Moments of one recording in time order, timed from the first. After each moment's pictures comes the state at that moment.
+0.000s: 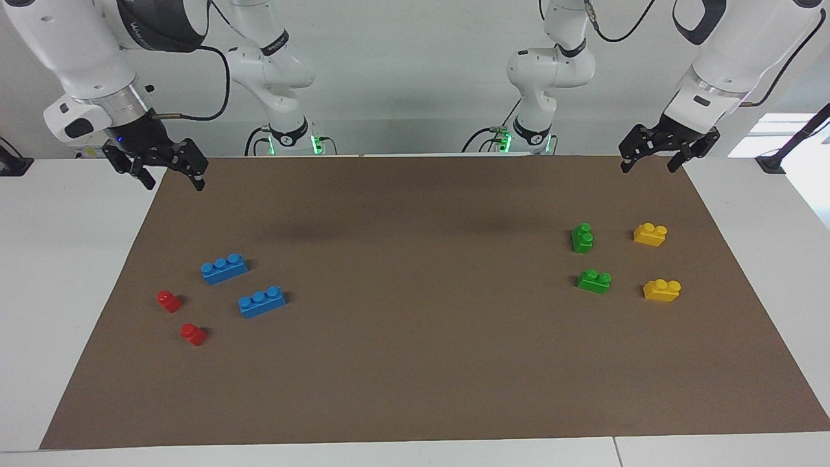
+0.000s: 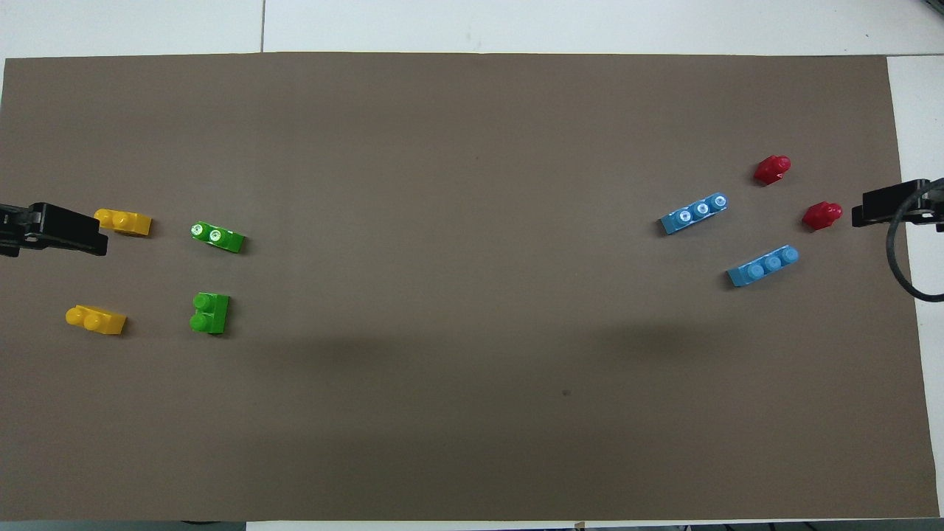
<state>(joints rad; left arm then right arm) -0.09 -0.01 0.05 -1.56 -0.01 1.49 0.04 -0.13 -0.03 0.02 -1.65 0.02 1.64 -0.02</state>
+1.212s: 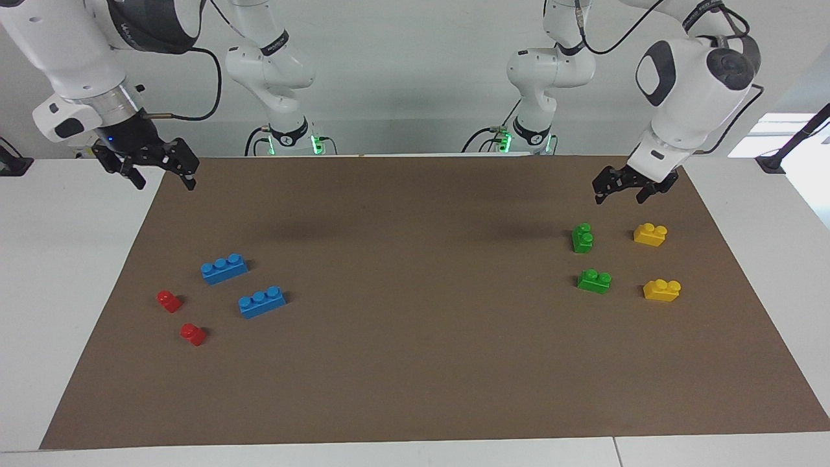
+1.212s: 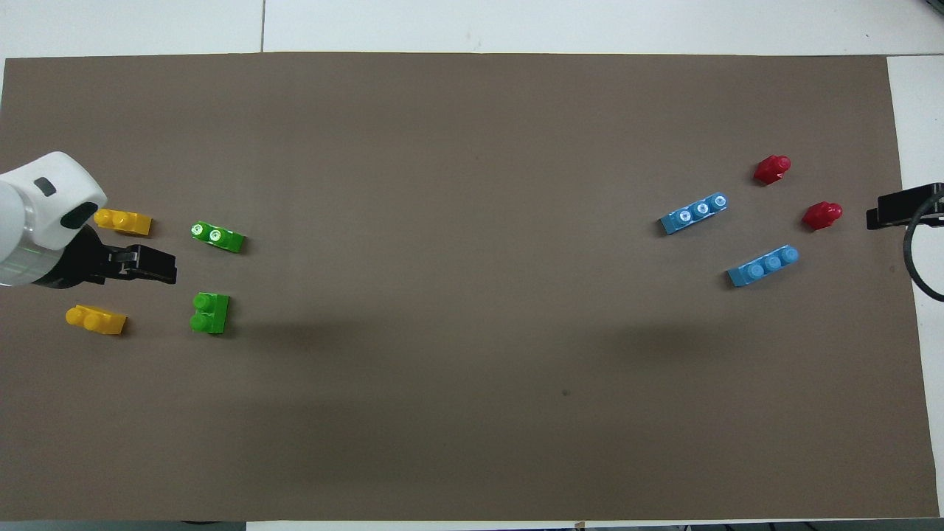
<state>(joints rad) -0.09 -0.06 0.05 -1.98 -0.01 1.83 0.06 -0.15 -0.03 0.02 -1.65 0.01 1.64 -0.06</state>
